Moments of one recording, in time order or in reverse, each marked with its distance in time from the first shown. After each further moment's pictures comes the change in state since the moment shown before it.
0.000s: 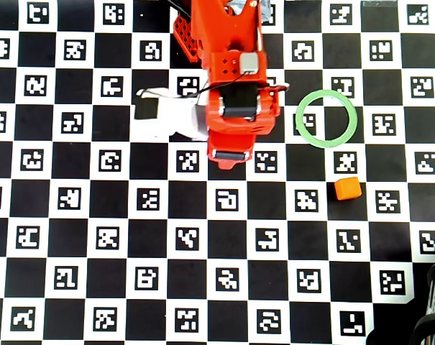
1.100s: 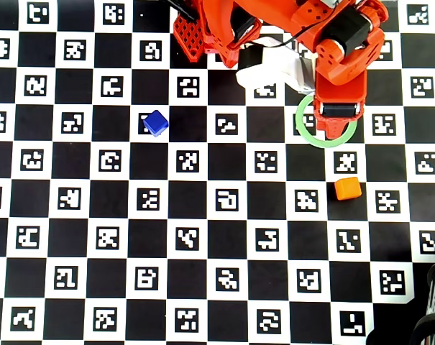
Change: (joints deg) arm -34.8 1.1 -2.4 -11.1 32.8
